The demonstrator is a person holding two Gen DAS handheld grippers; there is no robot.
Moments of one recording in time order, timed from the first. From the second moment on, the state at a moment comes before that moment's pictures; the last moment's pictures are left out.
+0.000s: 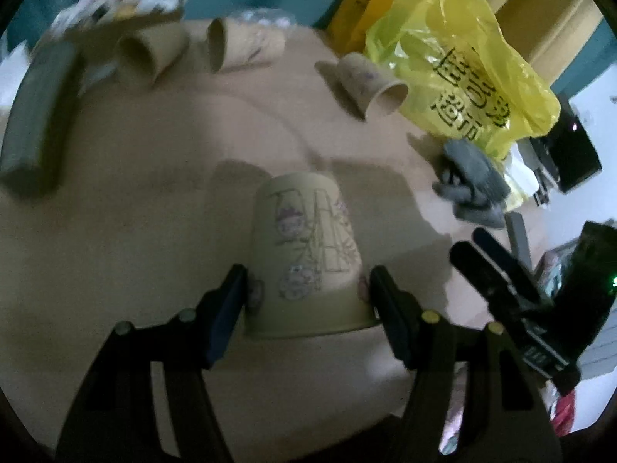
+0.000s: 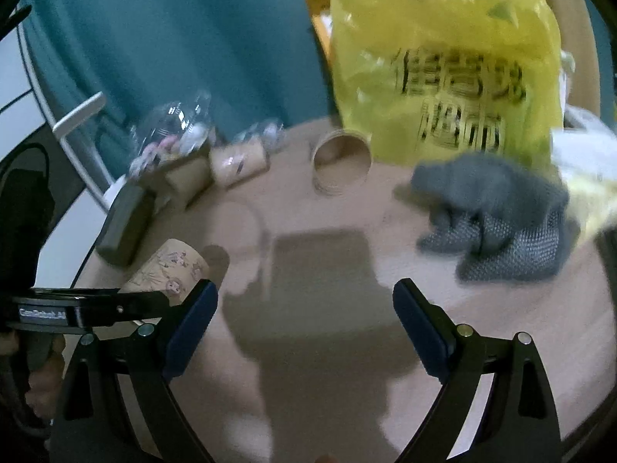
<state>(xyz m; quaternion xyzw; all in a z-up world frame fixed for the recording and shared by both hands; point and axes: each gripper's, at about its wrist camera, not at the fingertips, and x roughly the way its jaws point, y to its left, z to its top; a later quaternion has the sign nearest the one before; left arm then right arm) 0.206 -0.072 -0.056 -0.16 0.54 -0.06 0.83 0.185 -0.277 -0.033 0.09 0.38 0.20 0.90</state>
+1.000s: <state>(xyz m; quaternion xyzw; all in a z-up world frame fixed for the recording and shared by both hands) 0.149 -0.061 -0.057 -0.19 0.52 -0.03 0.83 0.156 -0.260 -0.044 0.06 0.41 0.24 0.88</state>
